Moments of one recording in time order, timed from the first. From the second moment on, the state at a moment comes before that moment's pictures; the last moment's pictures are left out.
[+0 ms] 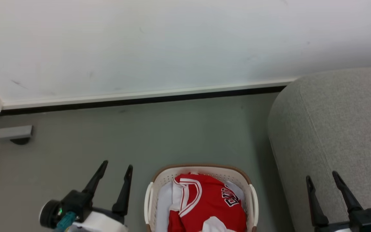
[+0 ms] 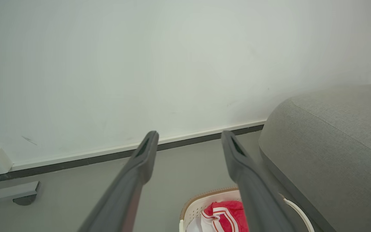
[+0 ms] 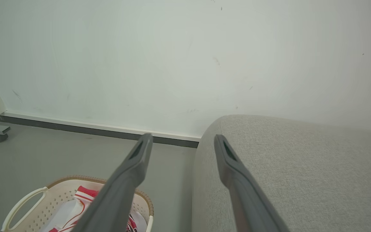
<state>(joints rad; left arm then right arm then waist) -0.12 0.10 -0.09 0.23 -0.06 -0.13 -0.26 -0.03 -0.05 -0.01 0.19 0.01 0.13 -0.26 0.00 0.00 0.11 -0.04</state>
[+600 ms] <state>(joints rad) -0.50 0.28 -0.48 0.50 -0.14 -0.13 -0.26 -0.25 -0.05 0.12 0.06 0.14 0.13 -0.26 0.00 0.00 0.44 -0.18</state>
